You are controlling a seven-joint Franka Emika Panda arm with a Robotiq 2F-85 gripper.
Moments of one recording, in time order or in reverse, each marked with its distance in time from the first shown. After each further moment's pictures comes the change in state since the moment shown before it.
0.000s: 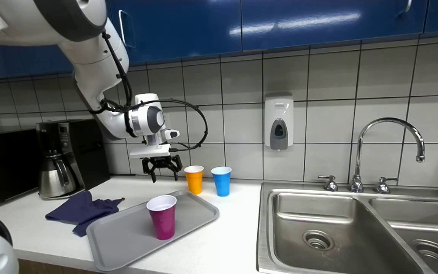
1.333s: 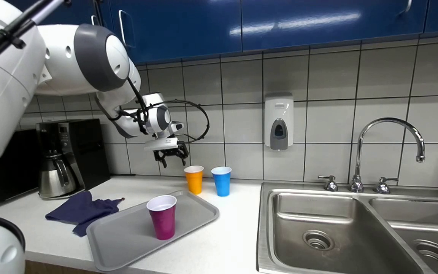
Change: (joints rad) arm 0.068 0.286 -0.072 0.460 -0.009 -0.007 0.011
